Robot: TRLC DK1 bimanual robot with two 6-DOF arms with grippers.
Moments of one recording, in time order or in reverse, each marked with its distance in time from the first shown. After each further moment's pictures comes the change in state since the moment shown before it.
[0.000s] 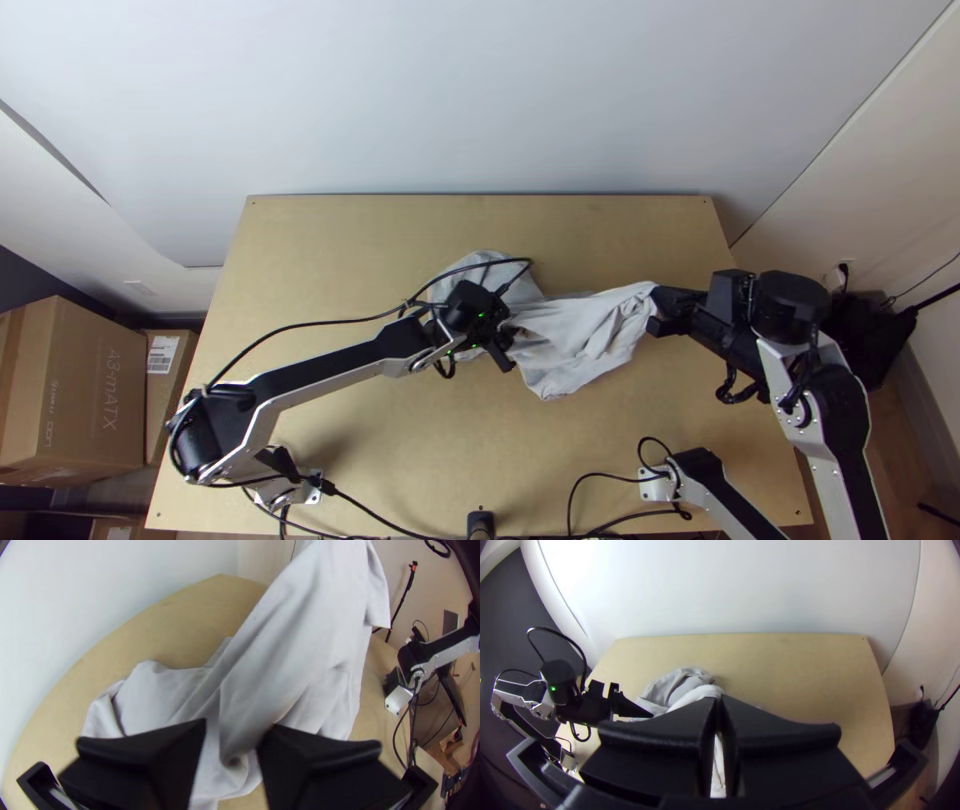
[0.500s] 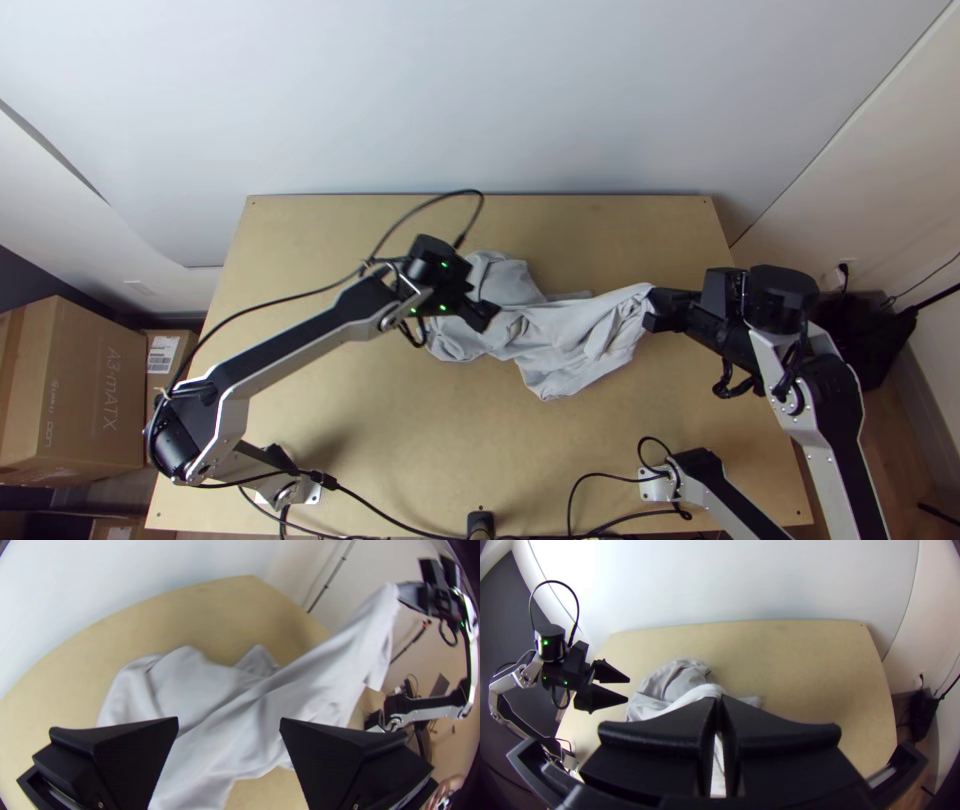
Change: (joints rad) left arm 0.214 -0.071 0.100 -0.268 0.179 -0.145; right arm -0.008 0.045 0.004 -0.026 0.000 0.015
